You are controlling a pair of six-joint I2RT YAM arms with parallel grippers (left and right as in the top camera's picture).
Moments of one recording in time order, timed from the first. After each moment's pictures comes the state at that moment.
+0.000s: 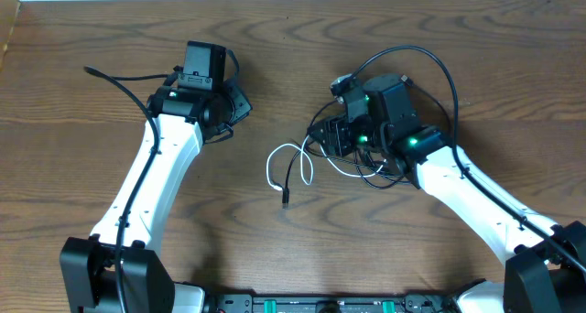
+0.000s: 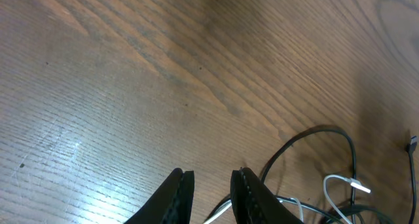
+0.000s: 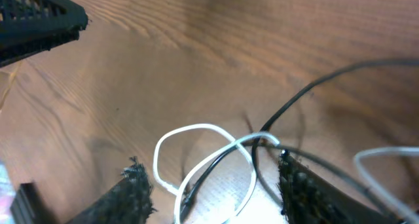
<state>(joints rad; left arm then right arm) -0.17 1.57 1.27 -0.79 0.05 -0.74 0.50 1.56 1.00 -0.21 -0.43 0.31</state>
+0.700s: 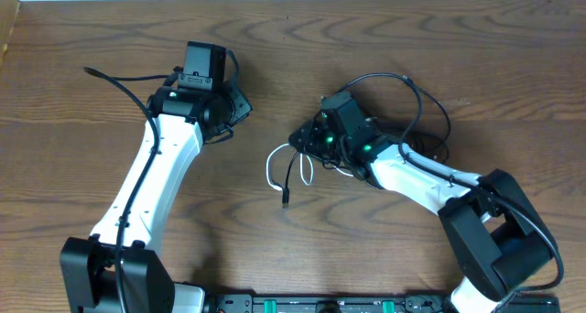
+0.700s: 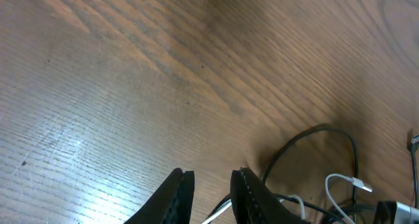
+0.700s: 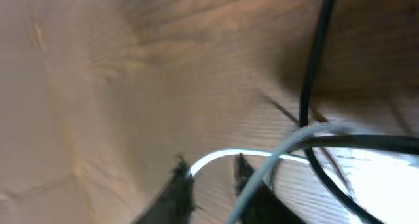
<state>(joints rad) -0.17 1.57 1.27 -0.80 0.05 -0.74 0.62 1.83 1.00 0.04 -0.34 1.08</state>
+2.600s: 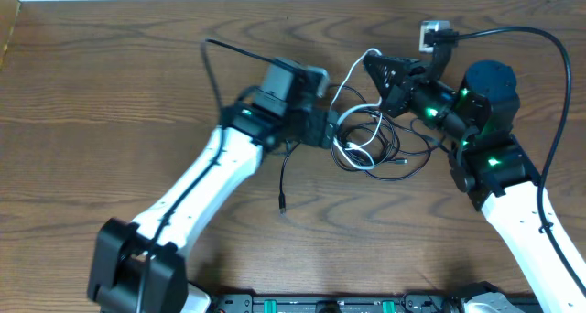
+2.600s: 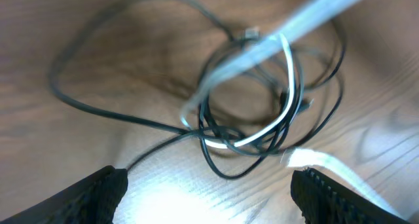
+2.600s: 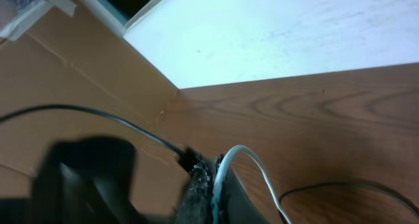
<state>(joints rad) -0.52 1.63 1.23 -0.57 0.26 -0.22 0.27 1.24 1.00 0.07 -0.52 0.58</state>
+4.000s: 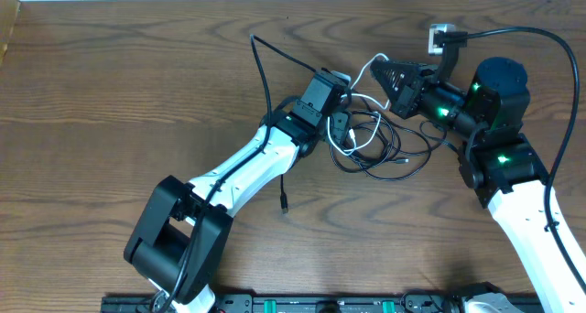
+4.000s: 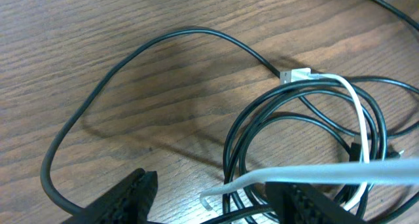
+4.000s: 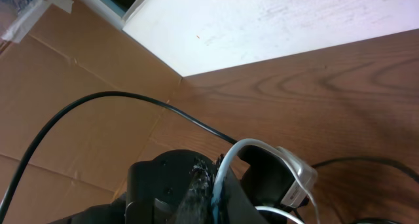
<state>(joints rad) -0.62 1.81 1.22 -0.31 0.00 -0.22 0.22 1.24 1.00 0.01 -0.62 0.62</state>
